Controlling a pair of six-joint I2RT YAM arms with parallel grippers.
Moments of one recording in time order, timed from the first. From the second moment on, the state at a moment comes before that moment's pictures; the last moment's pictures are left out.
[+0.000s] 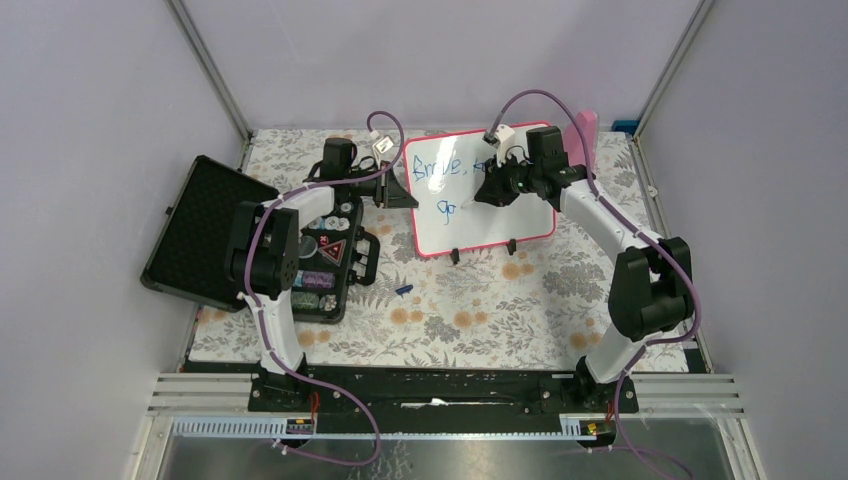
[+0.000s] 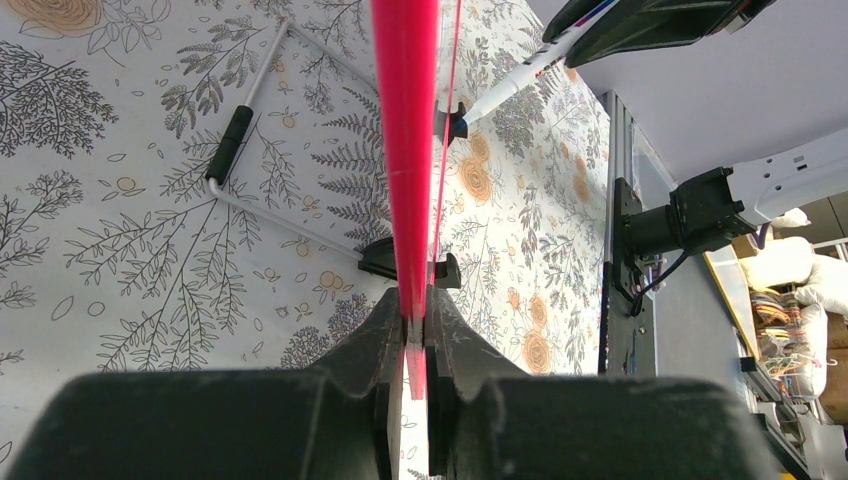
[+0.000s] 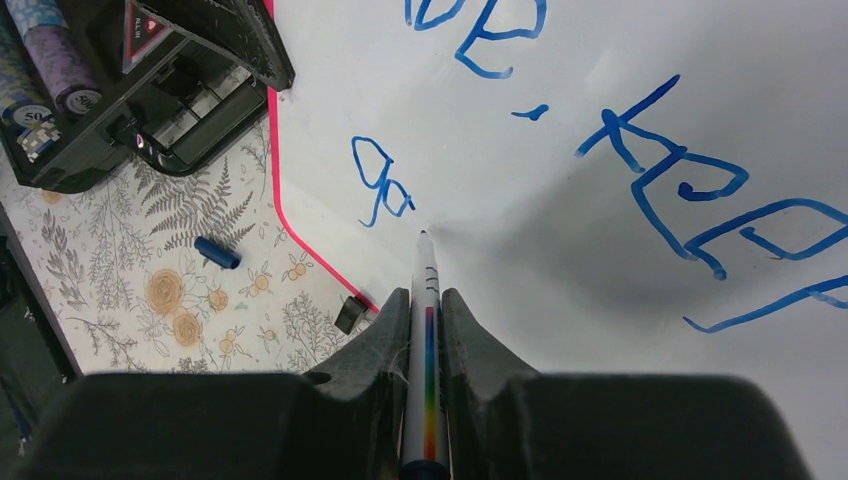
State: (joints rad) left arm -0.20 1.99 1.33 0.07 1.18 -0.18; right arm 0.29 1.69 1.34 -0.36 -0.62 -0.19
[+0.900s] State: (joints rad) left arm -0.20 1.99 1.33 0.06 1.18 -0.18; right arm 0.29 1.72 1.37 -0.35 -0.62 -0.17
